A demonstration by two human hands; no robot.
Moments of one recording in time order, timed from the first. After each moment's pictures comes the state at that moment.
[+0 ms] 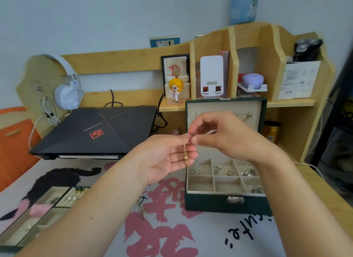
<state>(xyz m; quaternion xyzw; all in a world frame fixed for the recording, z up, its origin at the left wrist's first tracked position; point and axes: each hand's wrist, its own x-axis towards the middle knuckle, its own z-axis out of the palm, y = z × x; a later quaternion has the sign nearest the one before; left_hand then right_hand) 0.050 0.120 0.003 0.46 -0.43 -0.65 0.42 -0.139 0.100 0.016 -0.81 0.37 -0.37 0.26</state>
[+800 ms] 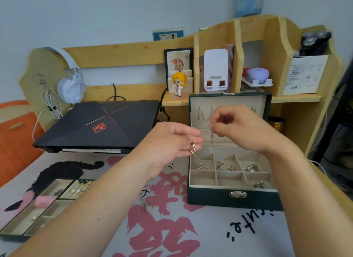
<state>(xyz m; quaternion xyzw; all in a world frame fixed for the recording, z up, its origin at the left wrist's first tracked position) 0.050 0.122 0.001 0.48 -0.61 -0.47 0.41 -0.157 0.092 0.014 -0.79 0.46 -0.38 0.19</state>
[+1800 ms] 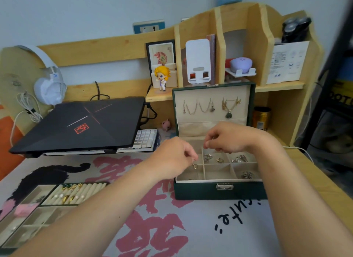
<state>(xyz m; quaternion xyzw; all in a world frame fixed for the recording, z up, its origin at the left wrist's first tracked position) 0.015 0.090 -0.049 0.55 -0.79 -0.21 0.16 -0.184 0.063 -0.027 -0.77 0.57 -0.12 0.24</state>
